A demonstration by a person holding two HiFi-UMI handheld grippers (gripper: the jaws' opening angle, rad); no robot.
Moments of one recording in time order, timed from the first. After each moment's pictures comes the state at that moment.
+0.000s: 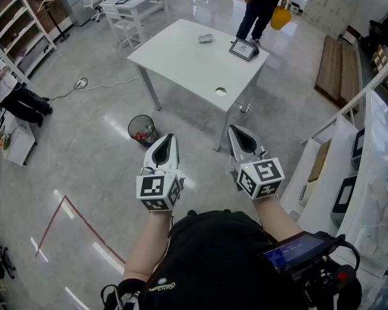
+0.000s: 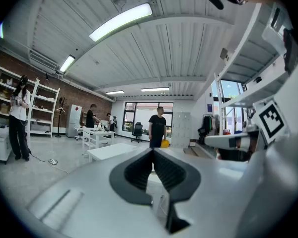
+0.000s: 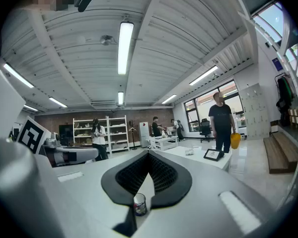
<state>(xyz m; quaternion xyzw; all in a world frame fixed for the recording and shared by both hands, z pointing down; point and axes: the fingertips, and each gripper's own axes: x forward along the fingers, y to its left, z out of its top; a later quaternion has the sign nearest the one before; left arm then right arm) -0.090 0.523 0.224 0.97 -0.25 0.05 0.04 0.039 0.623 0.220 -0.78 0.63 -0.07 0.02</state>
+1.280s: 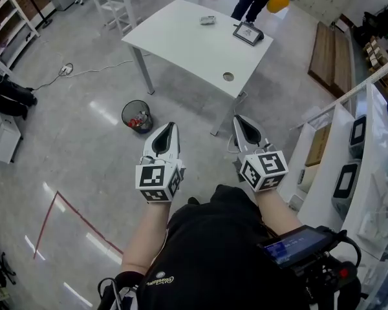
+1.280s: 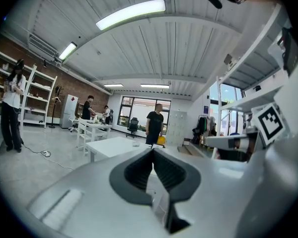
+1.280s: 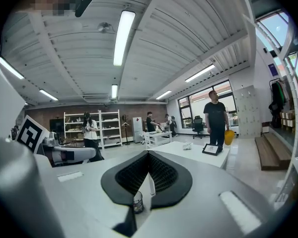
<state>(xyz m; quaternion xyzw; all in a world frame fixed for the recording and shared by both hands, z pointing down) -0.121 0.440 0.253 0.97 -0.21 0.06 0.08 0.006 0.552 0.243 -0.80 0.59 -0.09 0.00</state>
